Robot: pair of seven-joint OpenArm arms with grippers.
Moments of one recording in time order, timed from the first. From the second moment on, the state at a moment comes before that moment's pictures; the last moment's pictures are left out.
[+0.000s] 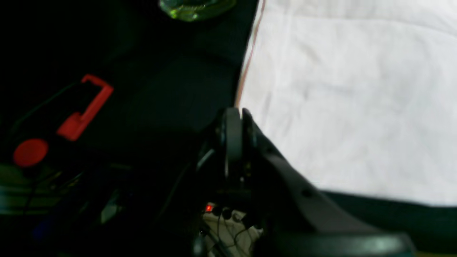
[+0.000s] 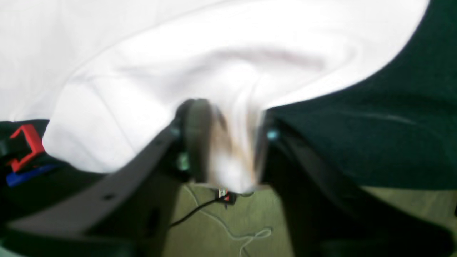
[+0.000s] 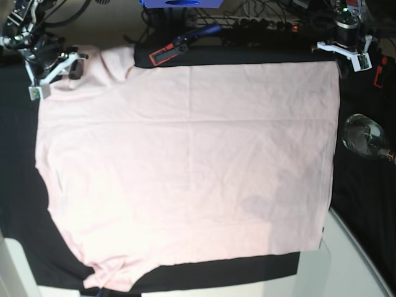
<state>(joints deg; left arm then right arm) 31.3 -9.8 -30.8 71.3 -6.3 -14.1 -10.1 -20.3 -0.8 35.3 82.0 12.0 39.7 -43.6</state>
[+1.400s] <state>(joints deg) 29.0 -11.1 -24.1 67.2 -18.9 -13.5 -4.7 -20.2 -0.8 35.2 81.8 12.0 39.9 -43.8</state>
